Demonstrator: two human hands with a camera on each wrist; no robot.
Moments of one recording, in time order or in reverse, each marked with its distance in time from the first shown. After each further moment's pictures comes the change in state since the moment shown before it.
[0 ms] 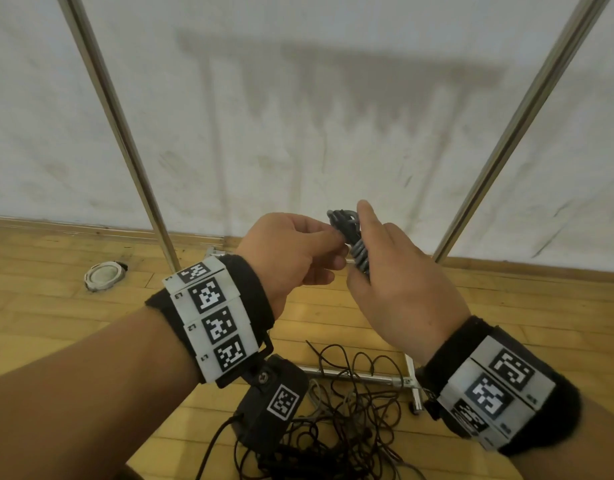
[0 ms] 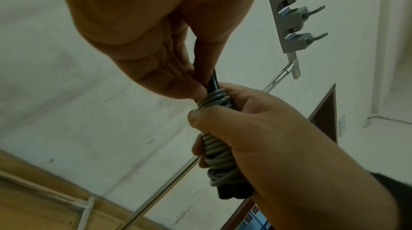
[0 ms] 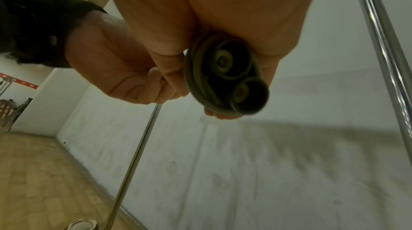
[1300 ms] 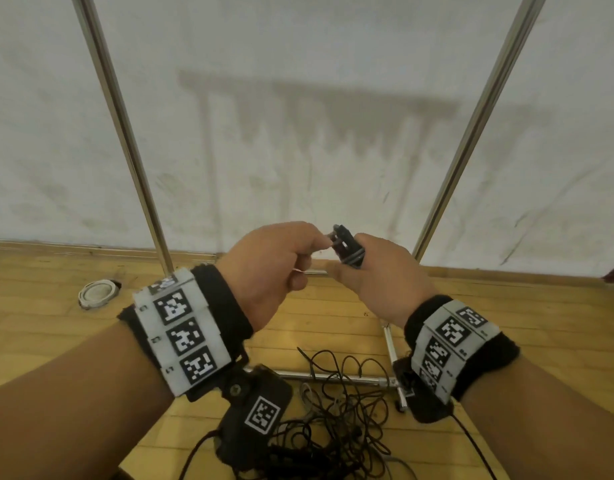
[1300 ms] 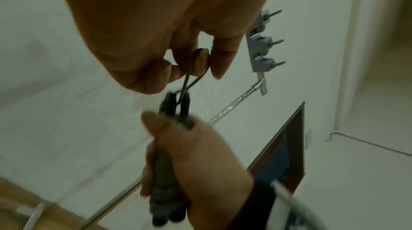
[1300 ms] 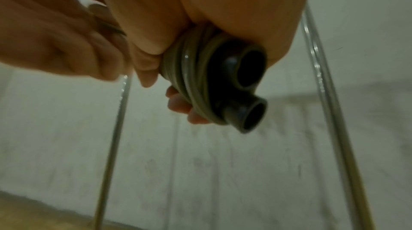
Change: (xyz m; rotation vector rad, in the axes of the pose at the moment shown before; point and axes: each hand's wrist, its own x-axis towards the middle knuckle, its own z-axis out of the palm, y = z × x) left_hand -0.051 0.023 0.001 -0.060 -0.060 0.004; right_hand -0.003 0.011 -0.013 0.187 -0.007 0.045
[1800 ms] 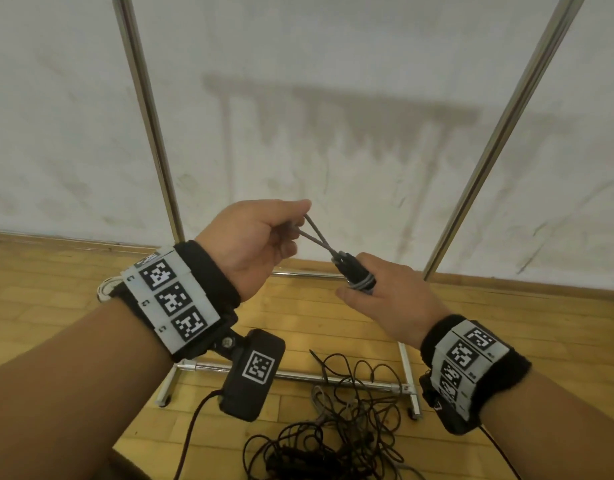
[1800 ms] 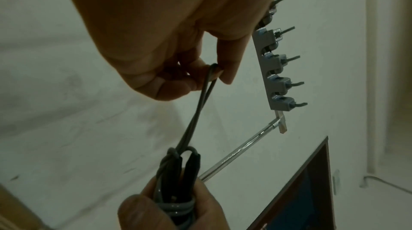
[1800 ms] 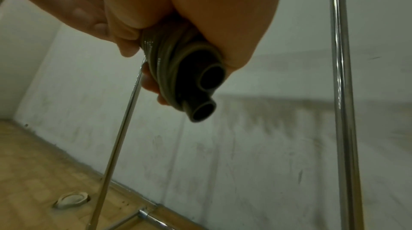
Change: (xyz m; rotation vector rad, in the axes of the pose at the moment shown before) left_hand 0.003 0.026 -0.045 -0.138 0.055 0.097; right_hand -0.011 0.002 0.019 0.012 -0.094 -0.107
